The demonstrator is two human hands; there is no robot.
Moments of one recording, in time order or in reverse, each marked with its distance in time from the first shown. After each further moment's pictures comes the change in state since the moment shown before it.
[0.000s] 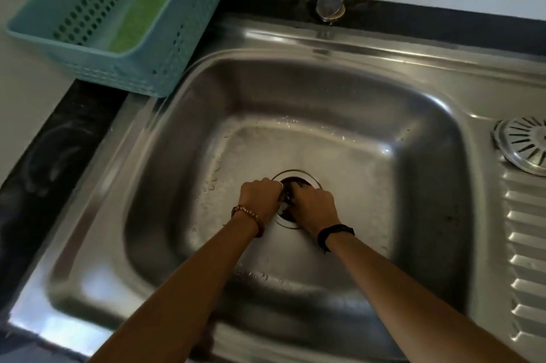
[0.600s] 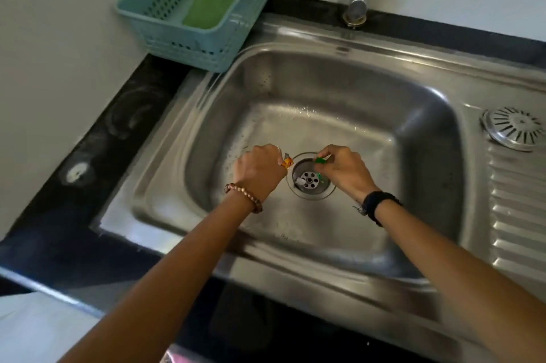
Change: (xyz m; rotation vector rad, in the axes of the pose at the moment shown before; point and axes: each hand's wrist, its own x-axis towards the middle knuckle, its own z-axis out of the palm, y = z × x) left_hand -0.103 -0.021 -0.075 -0.436 0.187 -0.235; right_hand -0.052 -0.029 -0.090 0.605 0.038 0.181
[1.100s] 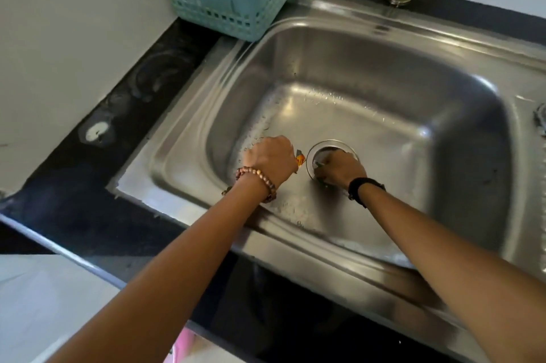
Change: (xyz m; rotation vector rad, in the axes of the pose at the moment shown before) left_hand -0.013 -0.020 0.005 -0.071 -0.096 -0.076; right_hand 0.044 0.031 0.063 -0.316 -0.112 0.049
